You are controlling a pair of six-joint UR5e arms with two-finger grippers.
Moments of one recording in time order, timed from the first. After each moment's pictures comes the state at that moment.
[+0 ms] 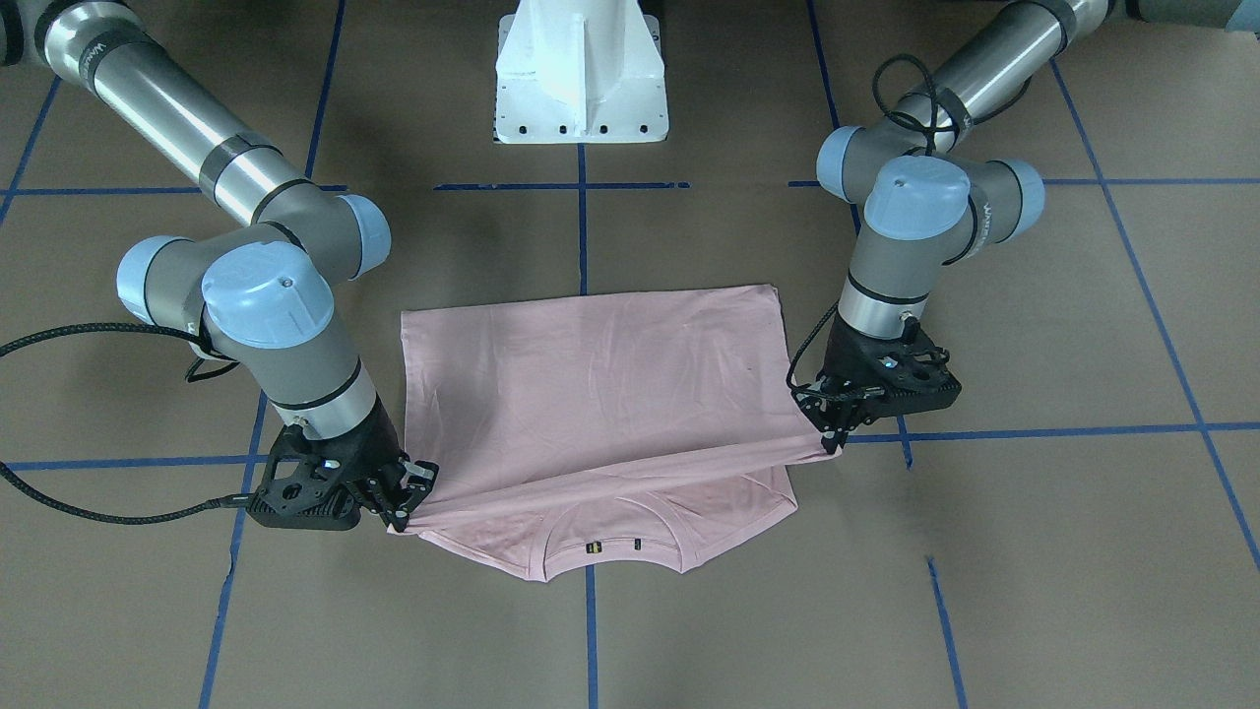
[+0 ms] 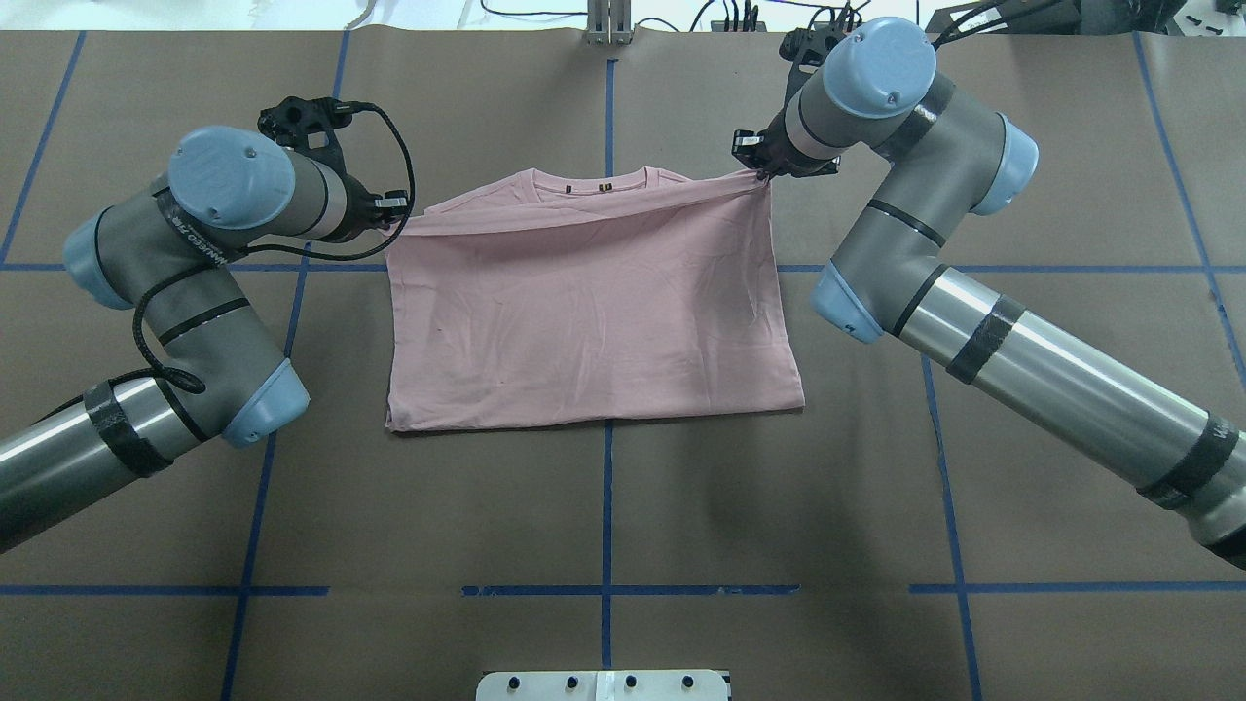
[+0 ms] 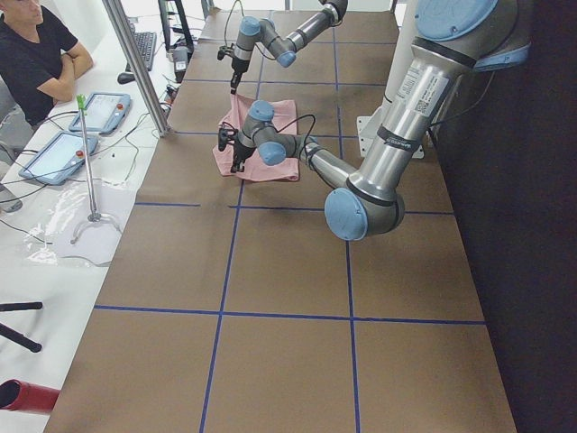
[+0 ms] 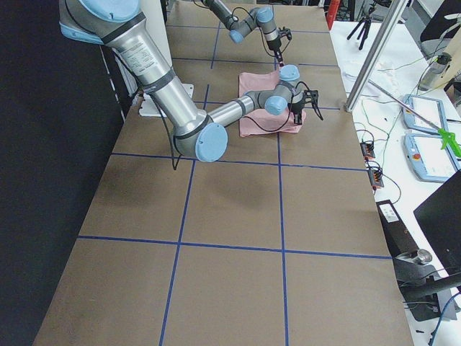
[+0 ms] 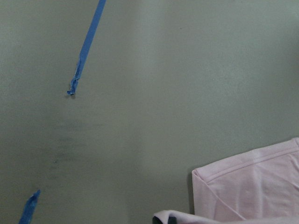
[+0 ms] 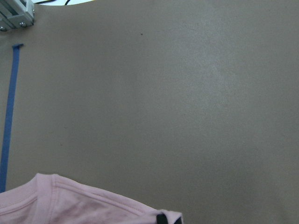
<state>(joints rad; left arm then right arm) -0.75 -2.08 -1.50 -2.06 -1.70 -1.25 0.82 -0.85 1.25 -1.08 1.85 1.18</state>
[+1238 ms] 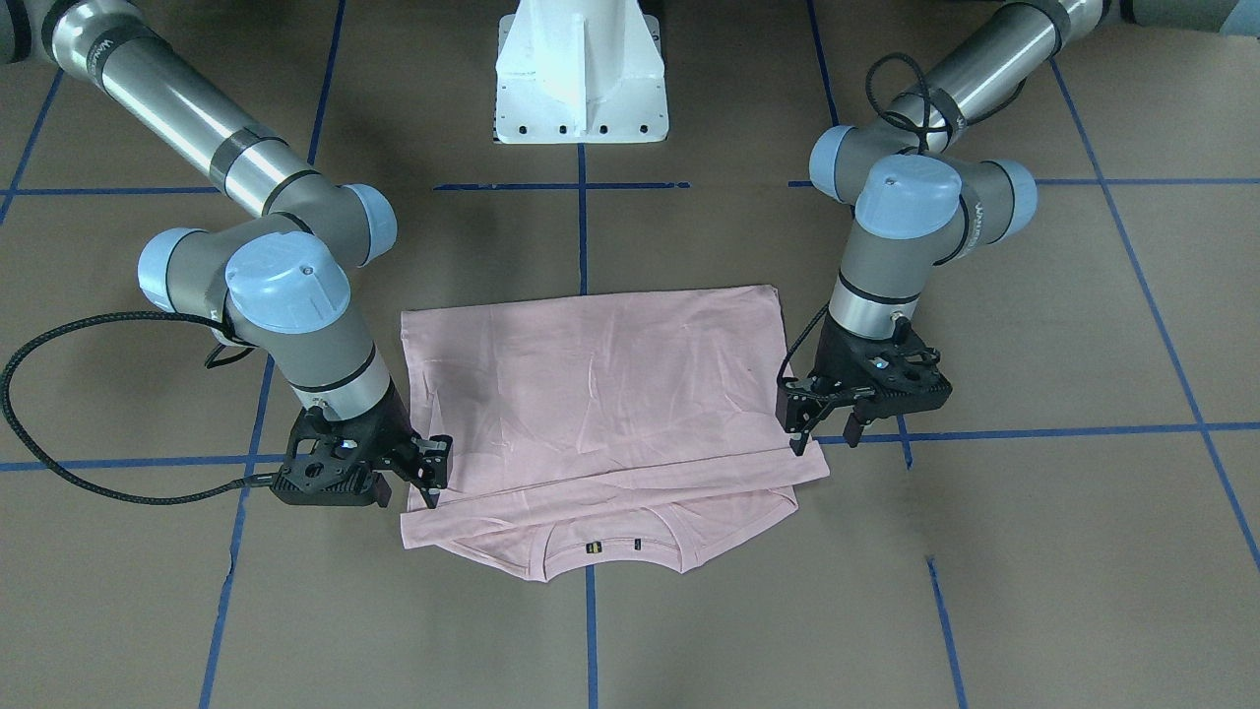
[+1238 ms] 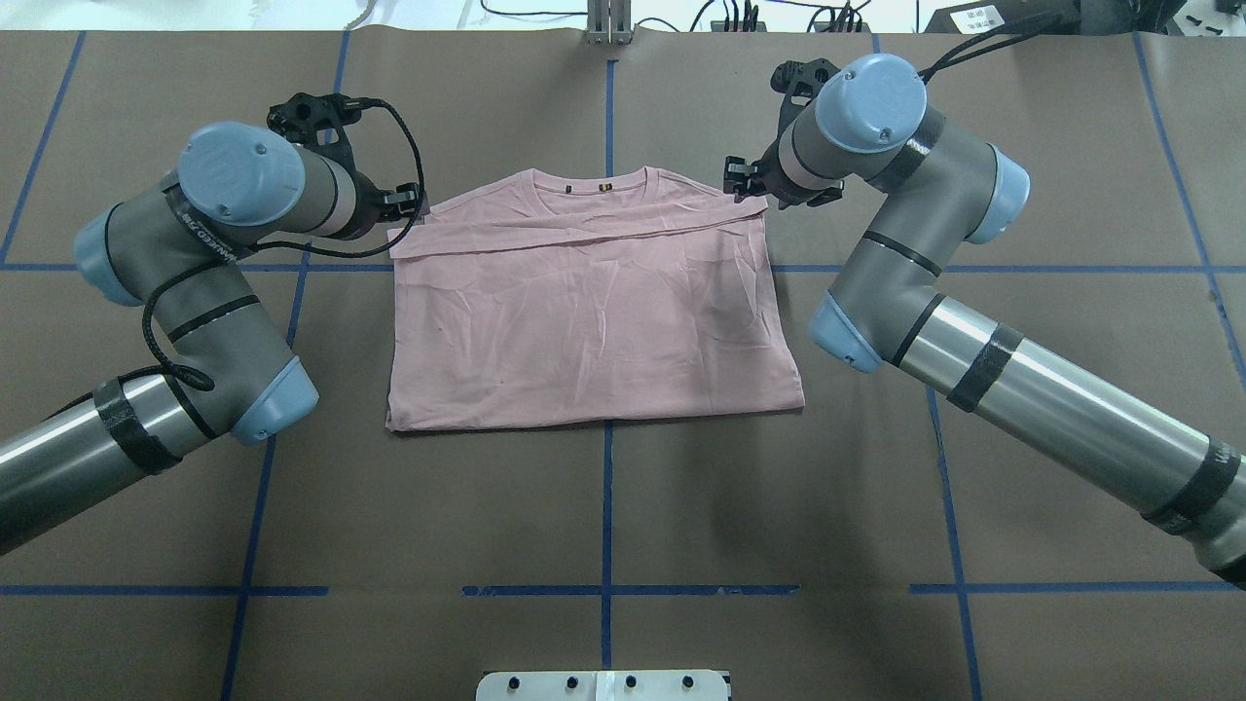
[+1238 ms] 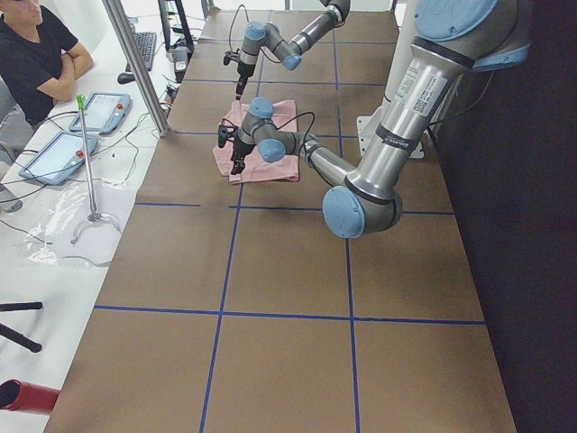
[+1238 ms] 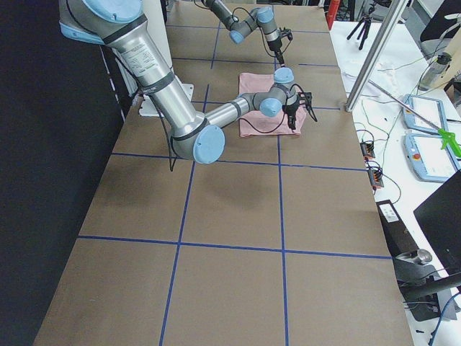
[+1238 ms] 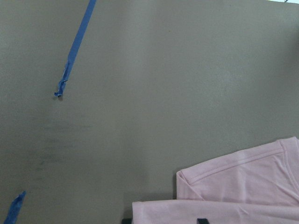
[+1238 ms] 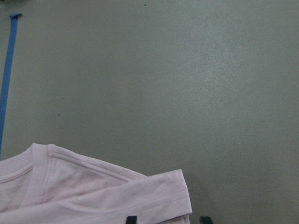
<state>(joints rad) -0.75 -2.09 -1.50 -2.05 -1.70 -1.26 0.78 -0.88 1.29 -1.08 1.84 1.18</state>
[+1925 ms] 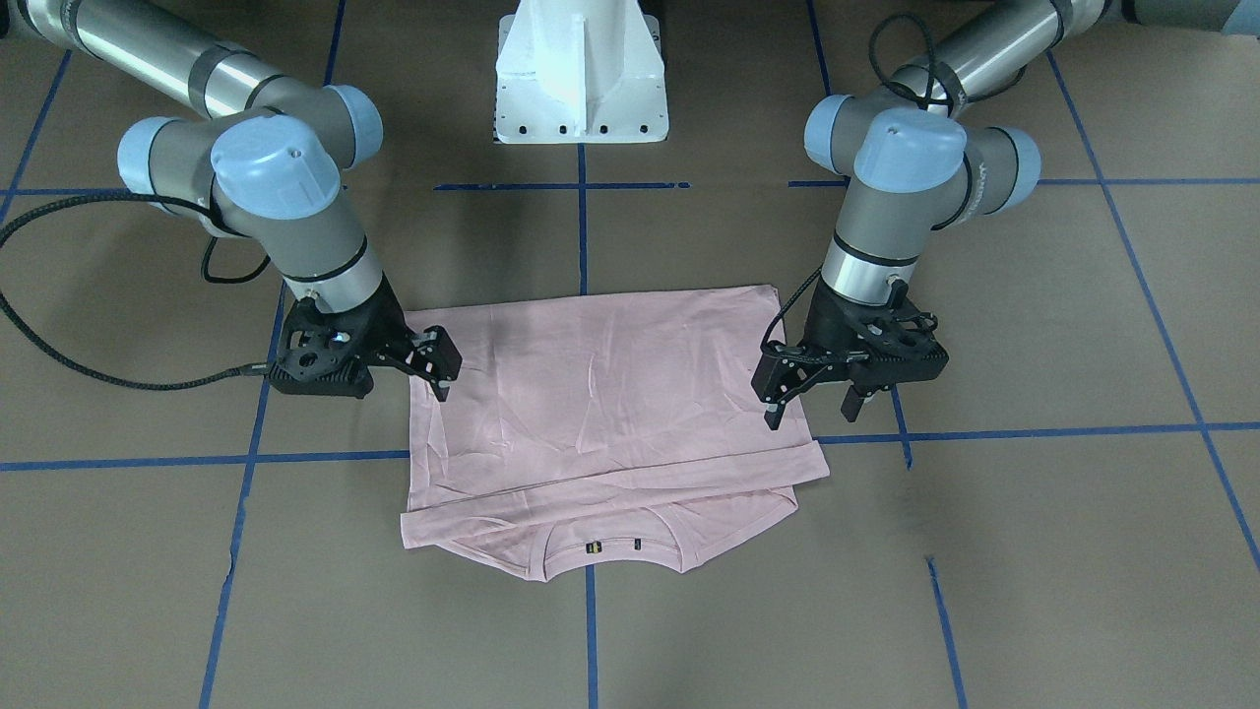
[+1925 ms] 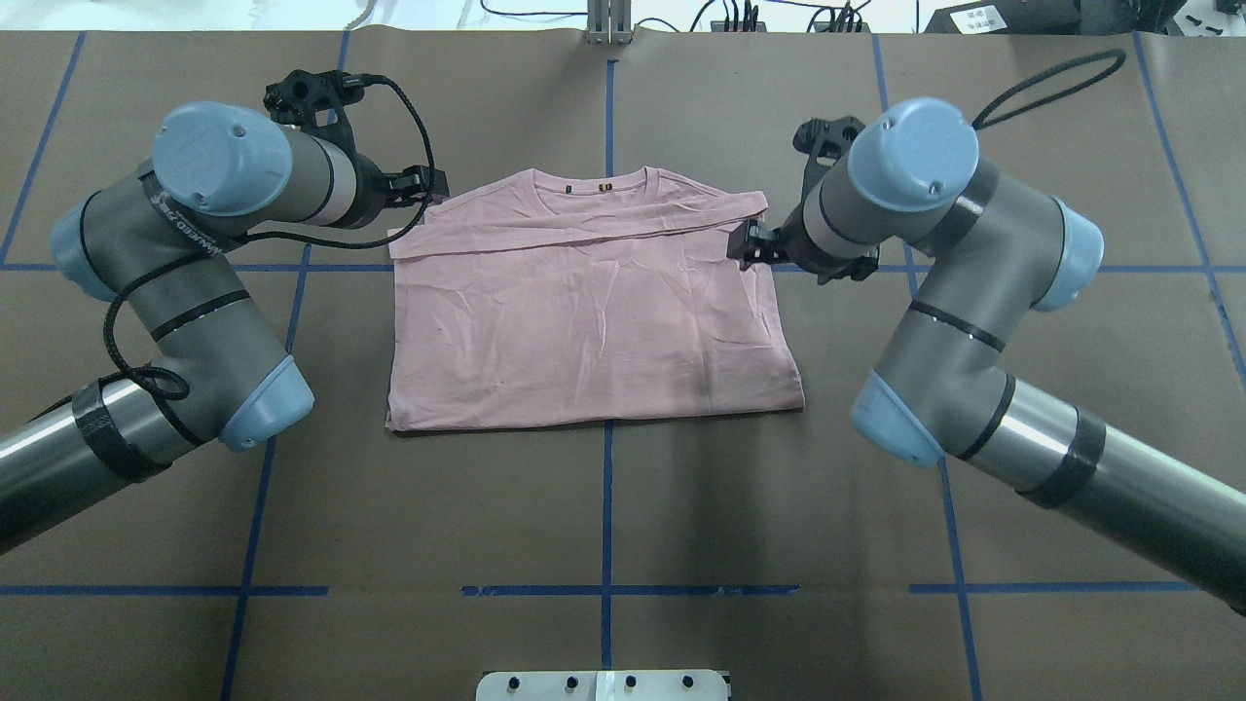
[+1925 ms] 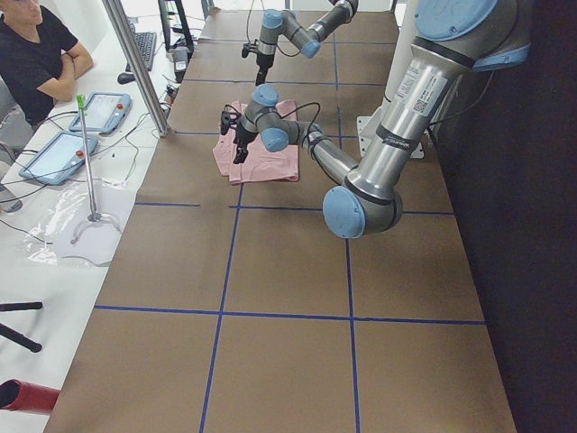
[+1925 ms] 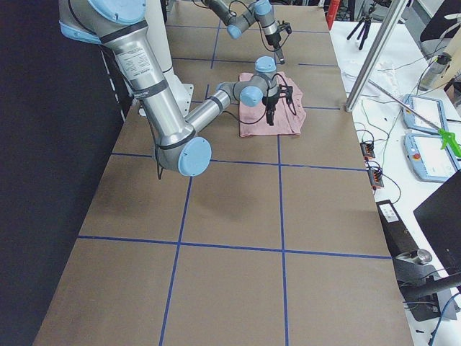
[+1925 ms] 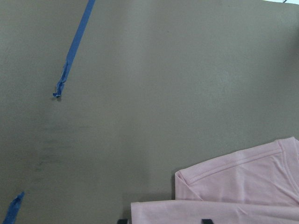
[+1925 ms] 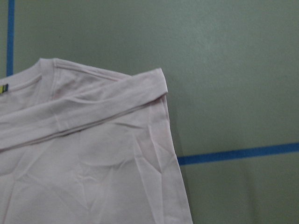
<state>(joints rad) -0.75 -2.09 -1.62 -2.00 -1.71 -1.27 0.69 -1.07 1.68 -1.37 1.88 1.28</state>
